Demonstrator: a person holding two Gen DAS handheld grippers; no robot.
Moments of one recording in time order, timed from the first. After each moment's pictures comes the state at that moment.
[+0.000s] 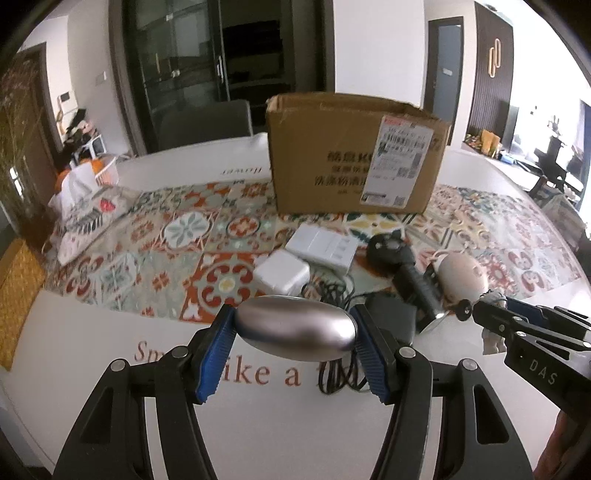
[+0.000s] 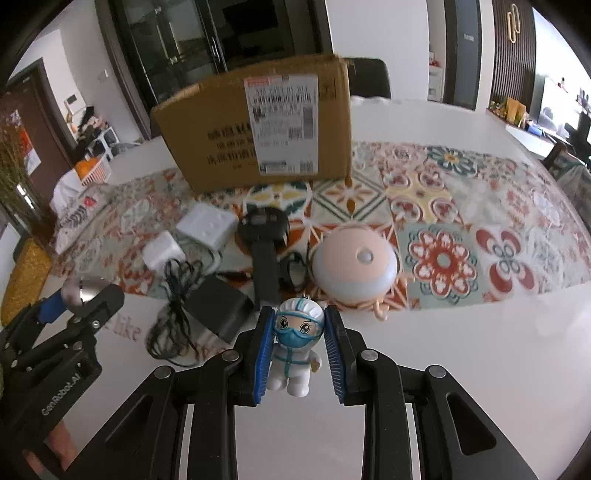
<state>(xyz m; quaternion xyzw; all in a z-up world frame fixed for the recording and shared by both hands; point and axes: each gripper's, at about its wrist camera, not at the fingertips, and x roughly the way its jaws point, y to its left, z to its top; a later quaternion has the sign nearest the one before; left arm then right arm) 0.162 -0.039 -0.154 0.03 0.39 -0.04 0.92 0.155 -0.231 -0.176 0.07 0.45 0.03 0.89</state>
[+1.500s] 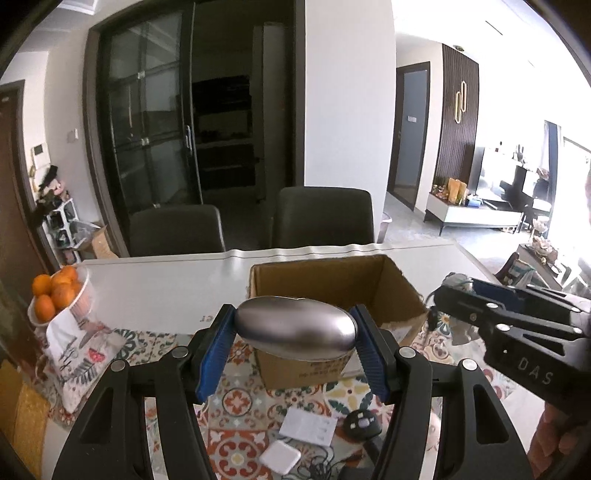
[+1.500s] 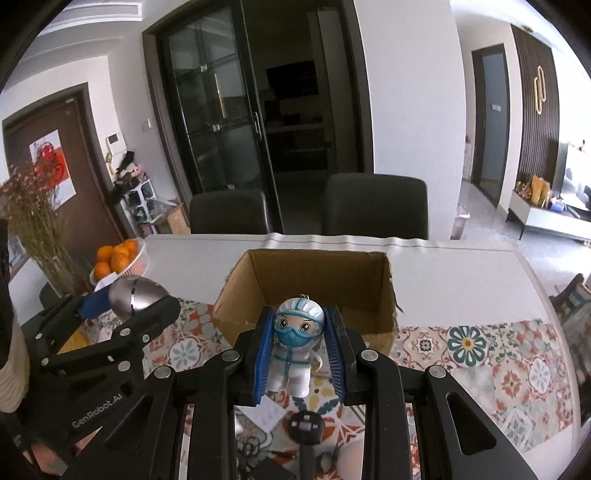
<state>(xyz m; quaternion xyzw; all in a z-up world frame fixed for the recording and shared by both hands) 0.289 -0.049 0.018 0.03 0.29 -0.11 0.95 0.271 -0.217 0.006 0.05 0.33 0.09 0.94</state>
